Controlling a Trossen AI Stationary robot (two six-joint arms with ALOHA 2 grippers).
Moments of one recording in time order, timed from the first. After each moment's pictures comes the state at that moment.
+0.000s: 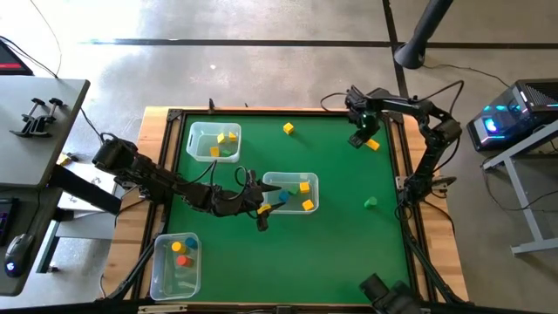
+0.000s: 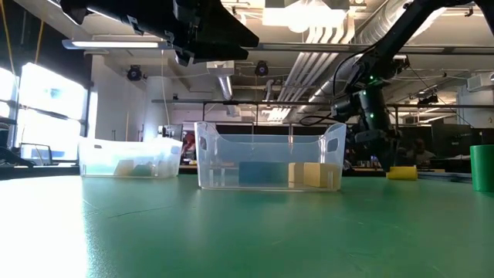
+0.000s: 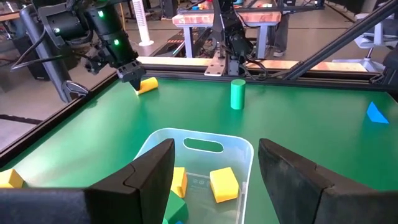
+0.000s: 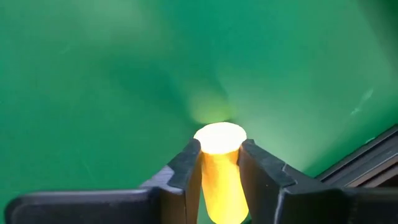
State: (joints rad) left arm -0.32 1.56 0.77 0.52 -0.59 -0.09; right arm -0.97 1.79 1.12 -1.00 0.11 -0.18
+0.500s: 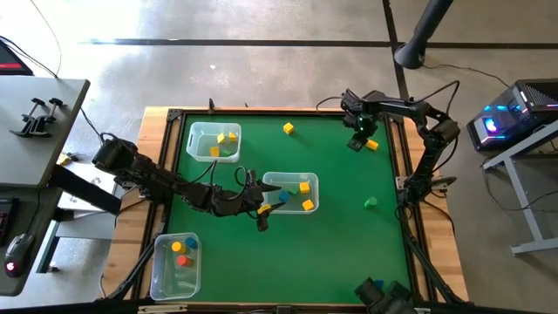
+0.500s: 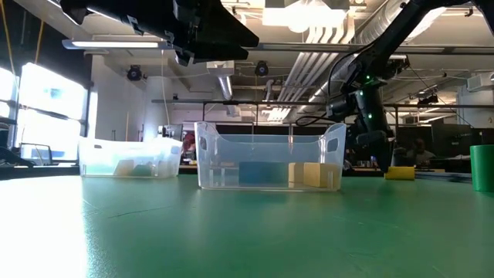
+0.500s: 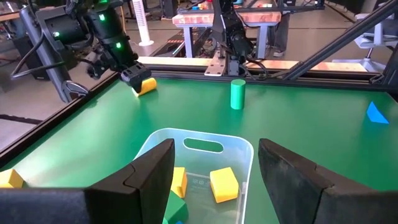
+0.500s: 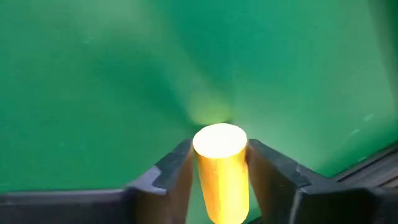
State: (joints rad) left arm -0.32 1.56 0.77 0.52 -0.59 -0.09; right arm -0.92 1.79 1.12 -0.99 0.15 -0.25
